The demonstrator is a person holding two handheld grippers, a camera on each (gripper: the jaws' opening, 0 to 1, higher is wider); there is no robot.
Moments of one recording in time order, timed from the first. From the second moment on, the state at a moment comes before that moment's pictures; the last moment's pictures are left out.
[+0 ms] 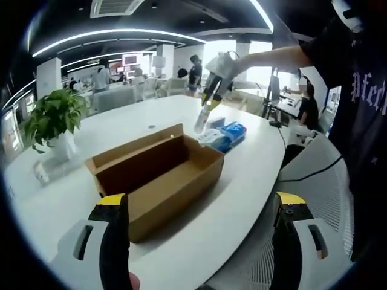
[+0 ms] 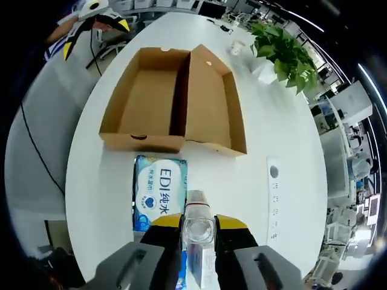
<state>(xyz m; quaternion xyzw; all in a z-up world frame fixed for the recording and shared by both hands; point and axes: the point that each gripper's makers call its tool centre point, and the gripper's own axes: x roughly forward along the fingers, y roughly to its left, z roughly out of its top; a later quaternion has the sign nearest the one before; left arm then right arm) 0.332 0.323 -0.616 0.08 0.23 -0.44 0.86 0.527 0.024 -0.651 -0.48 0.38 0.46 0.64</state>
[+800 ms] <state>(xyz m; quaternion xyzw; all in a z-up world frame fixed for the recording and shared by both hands) 0.330 0.336 -0.622 0.08 0.25 -0.43 0.87 0.542 0.027 -0.693 -0.49 0.42 0.46 0.60</state>
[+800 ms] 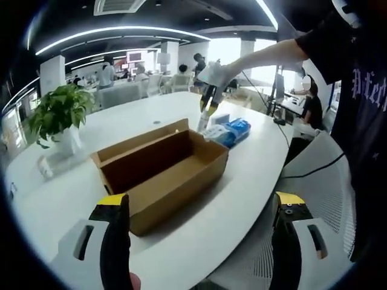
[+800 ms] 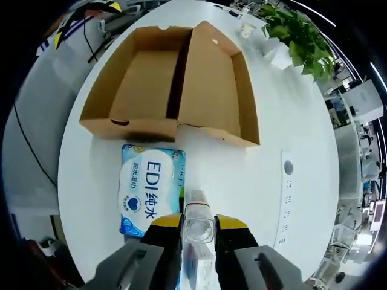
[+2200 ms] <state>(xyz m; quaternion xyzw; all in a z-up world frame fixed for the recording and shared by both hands) 0.336 0.353 -0.635 0.08 0.26 -0.40 0.88 0.566 0.027 -0.699 -0.48 0.43 0.44 0.62</state>
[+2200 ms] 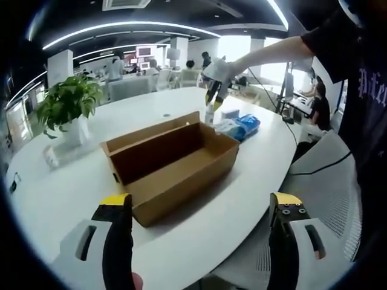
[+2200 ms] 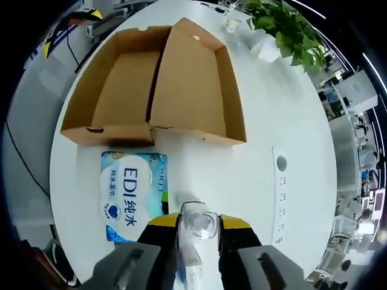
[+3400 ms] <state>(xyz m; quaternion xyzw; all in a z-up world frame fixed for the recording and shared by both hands) 0.346 0.364 -0.645 0.07 0.28 -0.37 0.88 0.566 0.030 -0.701 -0.46 0.44 0.44 0.63</state>
